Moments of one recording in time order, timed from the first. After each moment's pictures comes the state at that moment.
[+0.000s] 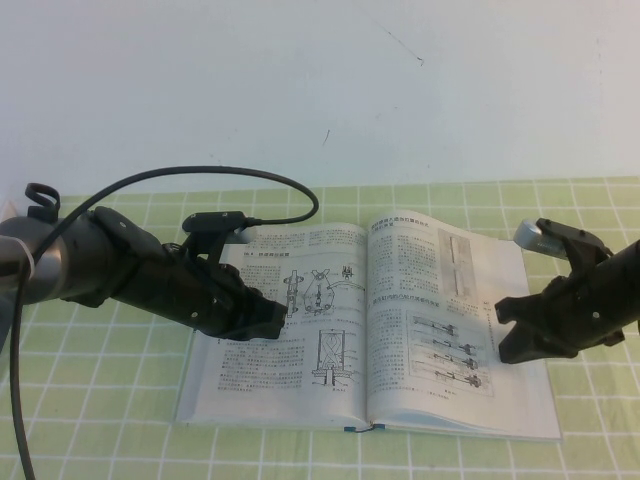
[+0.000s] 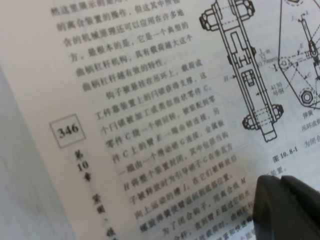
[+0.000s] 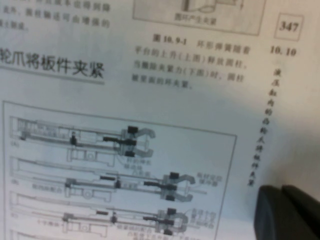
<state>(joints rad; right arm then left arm) 0.13 1.97 -1.07 0.81 0.68 -0.56 -0.31 1.95 -1.14 -0.99 0.60 0.87</state>
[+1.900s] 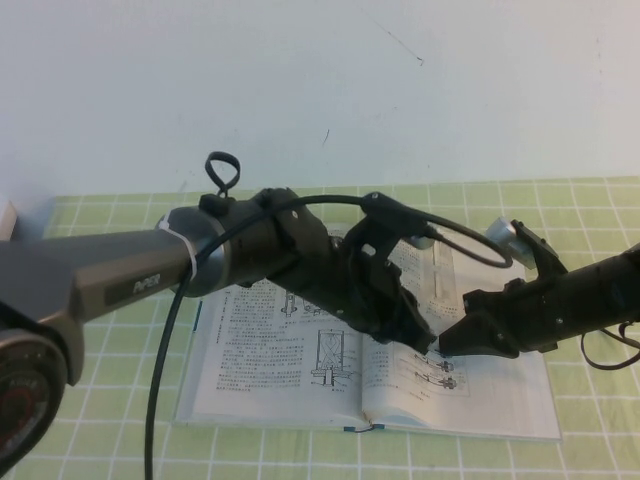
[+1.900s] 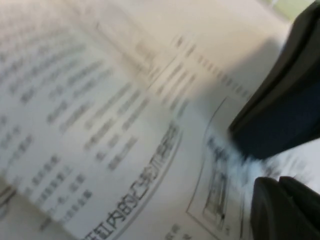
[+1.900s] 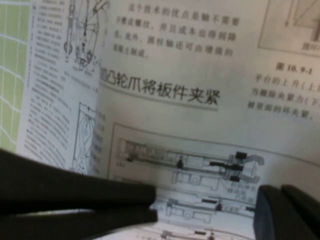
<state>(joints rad) 0.14 2.09 -1.08 1.32 0.83 -1.00 -0.64 2.01 -1.40 -0.91 0.61 0.93</state>
